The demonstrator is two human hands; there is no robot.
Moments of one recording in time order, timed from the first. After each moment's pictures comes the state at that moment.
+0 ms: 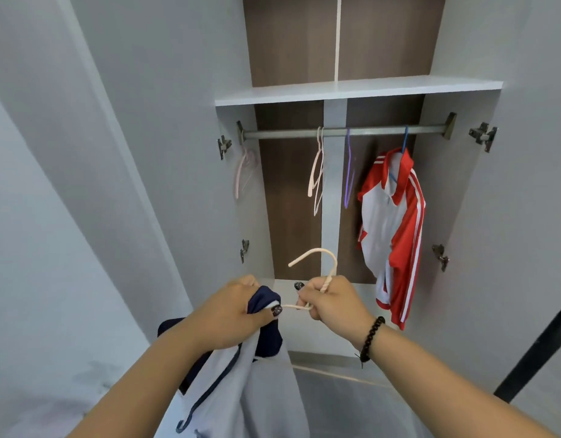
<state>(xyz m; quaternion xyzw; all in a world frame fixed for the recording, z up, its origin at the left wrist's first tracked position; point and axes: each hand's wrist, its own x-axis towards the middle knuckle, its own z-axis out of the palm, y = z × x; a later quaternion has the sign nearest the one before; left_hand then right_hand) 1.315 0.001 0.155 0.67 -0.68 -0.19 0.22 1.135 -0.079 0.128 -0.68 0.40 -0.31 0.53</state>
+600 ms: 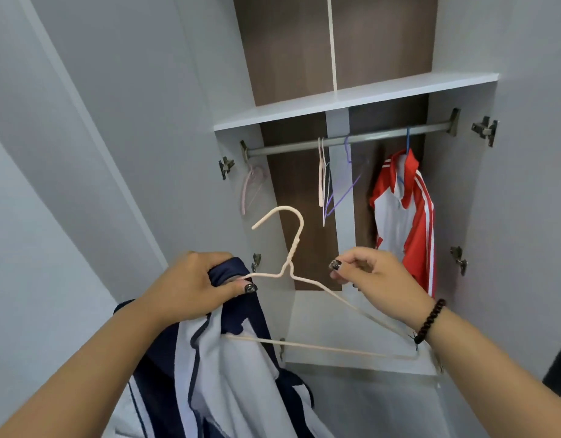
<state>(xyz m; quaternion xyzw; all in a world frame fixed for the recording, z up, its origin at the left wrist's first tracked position) 1.323 0.003 0.223 0.66 -0.70 -0.06 0.27 1.055 -0.114 0.170 -0.73 0.34 -0.38 0.45</state>
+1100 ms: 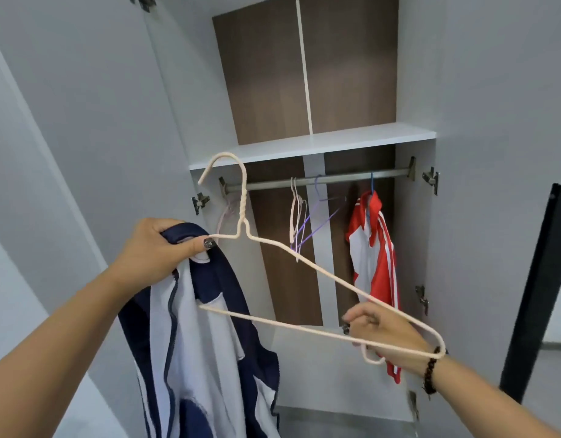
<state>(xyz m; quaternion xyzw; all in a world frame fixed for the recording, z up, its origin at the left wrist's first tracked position) 1.253 -0.044 0.301 0.62 -0.61 -0.04 0.49 0.939 -0.166 0.138 -0.71 0.39 -0.31 0.49</state>
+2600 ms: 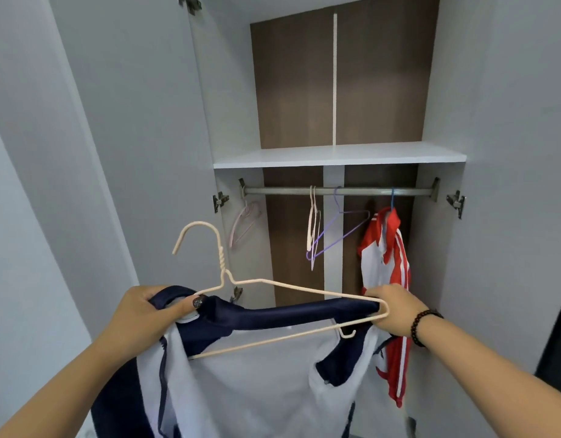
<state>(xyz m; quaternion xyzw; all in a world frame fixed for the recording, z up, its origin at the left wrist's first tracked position) 1.274 0.018 0.225 0.69 -0.49 -0.12 0.53 0.959 -0.236 0.172 -0.89 0.41 -0.12 0.14</state>
